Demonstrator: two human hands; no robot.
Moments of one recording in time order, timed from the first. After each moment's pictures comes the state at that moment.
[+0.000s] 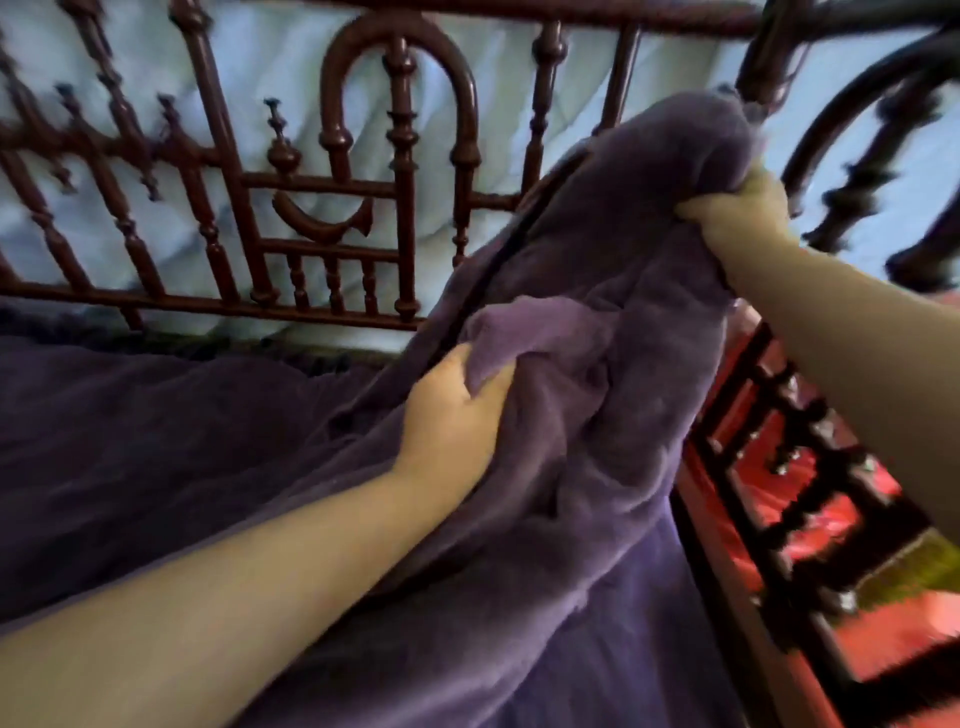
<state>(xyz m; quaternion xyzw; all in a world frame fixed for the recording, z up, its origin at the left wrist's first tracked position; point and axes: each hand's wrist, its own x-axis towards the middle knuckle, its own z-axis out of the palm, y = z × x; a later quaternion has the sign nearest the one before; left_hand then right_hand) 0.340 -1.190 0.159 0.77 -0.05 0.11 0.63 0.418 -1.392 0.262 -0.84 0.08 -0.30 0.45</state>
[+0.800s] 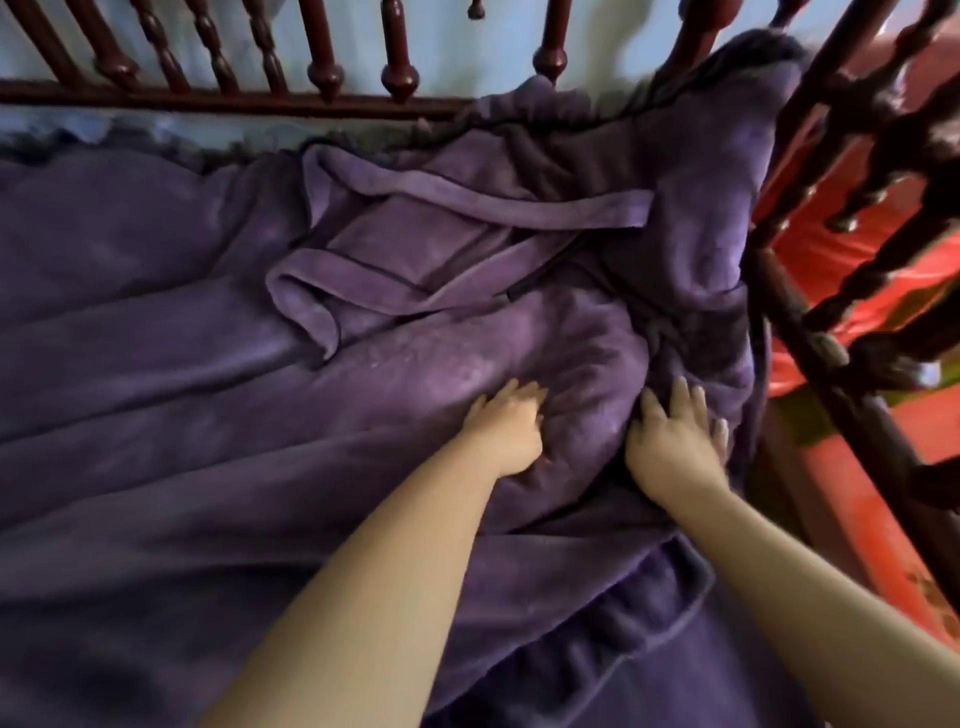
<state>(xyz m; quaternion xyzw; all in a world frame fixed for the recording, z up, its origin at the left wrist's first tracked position) 0.351 -1.279 -0.091 0.93 -0.19 -0.25 0.20 0.293 -1.423 -0.081 -0.97 0.21 0.09 0.09</state>
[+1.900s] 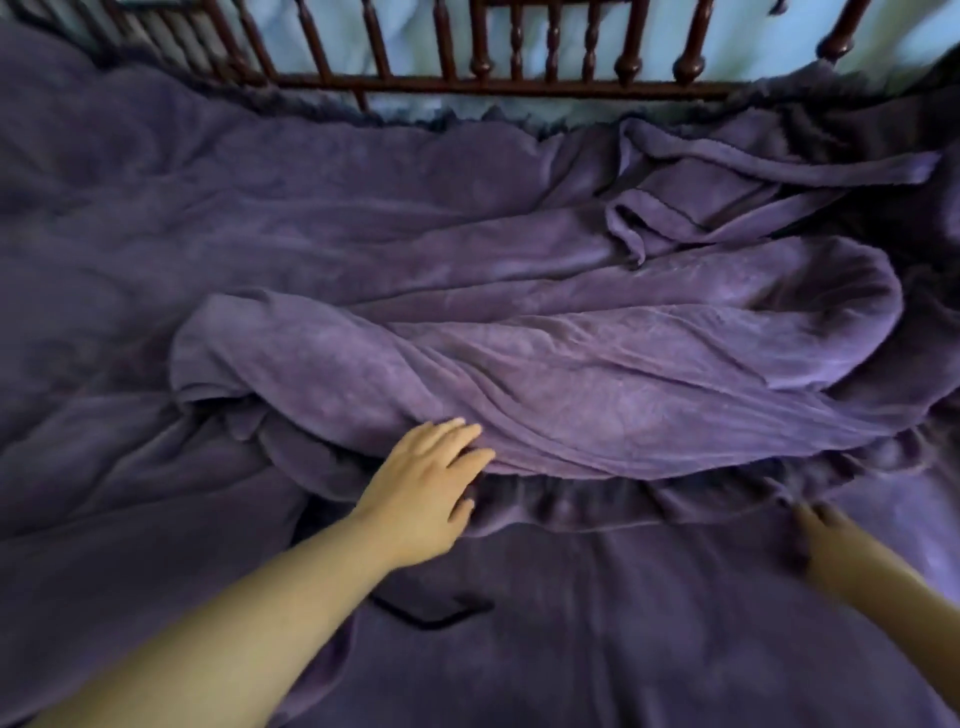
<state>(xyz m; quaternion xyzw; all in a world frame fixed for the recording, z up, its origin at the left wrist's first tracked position) 0.067 -0.930 -0.021 0.98 -0.17 -0.11 -0.02 0.099 -1.338 -0.133 -0.94 0.10 0.34 -0.02</state>
